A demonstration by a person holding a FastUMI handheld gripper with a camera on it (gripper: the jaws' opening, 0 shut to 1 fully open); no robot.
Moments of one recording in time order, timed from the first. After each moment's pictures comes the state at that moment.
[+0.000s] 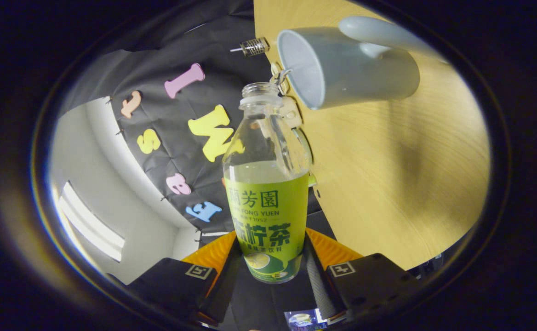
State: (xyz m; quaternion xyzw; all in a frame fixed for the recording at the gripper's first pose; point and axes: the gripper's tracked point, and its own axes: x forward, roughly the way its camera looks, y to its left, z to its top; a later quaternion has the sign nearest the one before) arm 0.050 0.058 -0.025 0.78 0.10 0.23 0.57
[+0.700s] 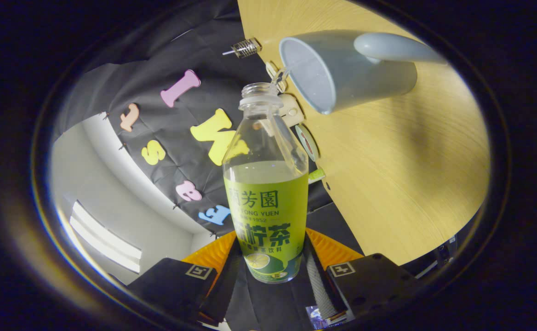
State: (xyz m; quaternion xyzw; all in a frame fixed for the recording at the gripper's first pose) arm 0.042 0.044 -0.005 0.80 0.10 0.25 0.53
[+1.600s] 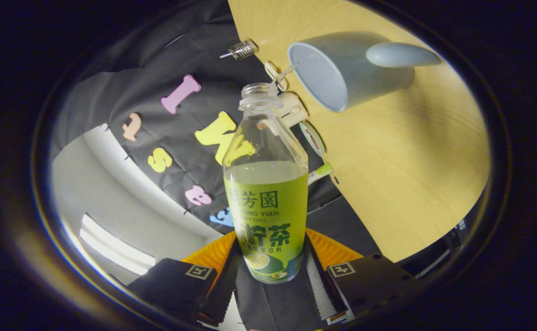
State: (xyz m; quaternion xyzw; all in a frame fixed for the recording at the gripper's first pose) arm 0.034 0.036 0.013 0.82 0.09 0.27 0.50
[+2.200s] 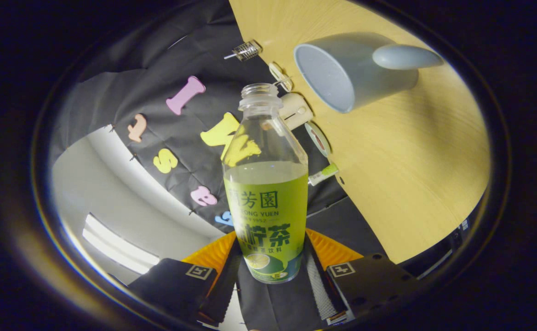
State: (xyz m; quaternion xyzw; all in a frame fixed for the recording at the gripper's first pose) arm 0.035 0.033 0.018 0.82 0.07 0.27 0.49
